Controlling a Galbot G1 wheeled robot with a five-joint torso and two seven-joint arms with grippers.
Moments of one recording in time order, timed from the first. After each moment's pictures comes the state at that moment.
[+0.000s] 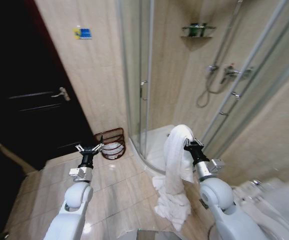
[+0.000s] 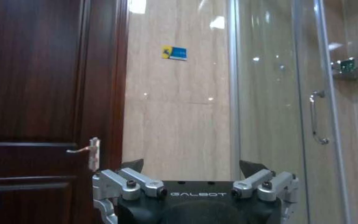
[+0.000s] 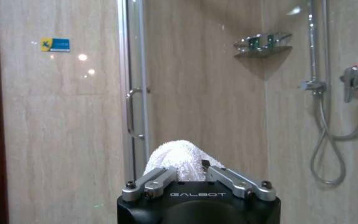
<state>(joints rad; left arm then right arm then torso) 1.43 -1.33 -0.64 -1.99 -0.24 -0.19 -0.09 -1.34 1.13 0.41 2.21 0.41 -0.14 0.26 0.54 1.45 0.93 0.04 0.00</state>
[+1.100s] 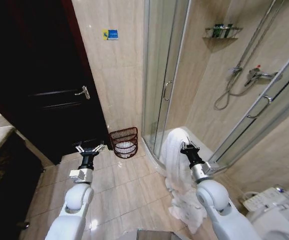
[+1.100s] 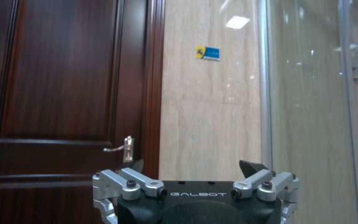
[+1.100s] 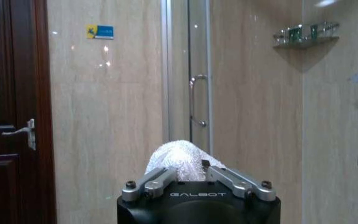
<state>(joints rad) 1.45 -1.34 -0.64 -2.01 -0.24 -0.17 -0.09 -1.35 1.14 0.38 2.19 0.37 -0.14 0.23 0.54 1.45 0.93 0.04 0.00</state>
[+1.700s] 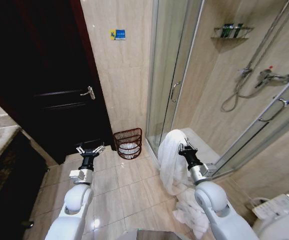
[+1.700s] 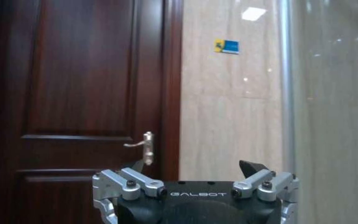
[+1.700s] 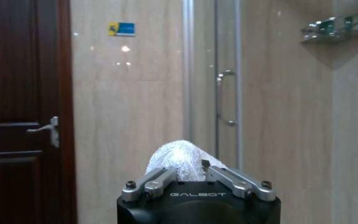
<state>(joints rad) 1.45 -1.34 -0.64 -2.02 -0.24 -0.16 -0.09 -1.36 1.16 0.36 2.18 0.34 -0.13 0.21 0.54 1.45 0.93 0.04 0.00</state>
